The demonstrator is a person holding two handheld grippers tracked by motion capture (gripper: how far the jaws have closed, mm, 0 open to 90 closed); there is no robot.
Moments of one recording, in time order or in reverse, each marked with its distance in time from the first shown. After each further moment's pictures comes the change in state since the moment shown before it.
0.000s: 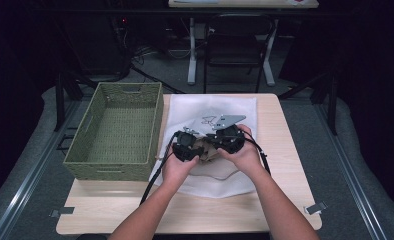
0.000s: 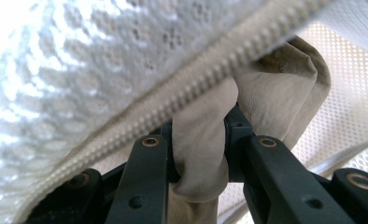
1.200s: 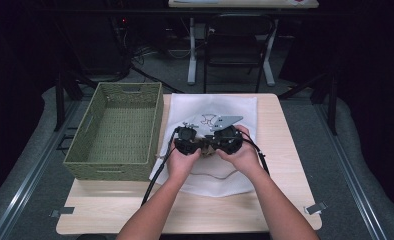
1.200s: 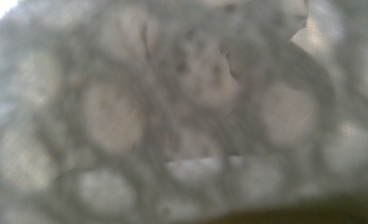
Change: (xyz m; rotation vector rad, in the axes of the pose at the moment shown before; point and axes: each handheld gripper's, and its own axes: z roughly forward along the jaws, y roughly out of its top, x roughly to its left) left arm 0.011 0.011 0.021 -0.043 0.030 -0.097; right arm 0.002 -0.001 0.006 0.018 0.009 -0.006
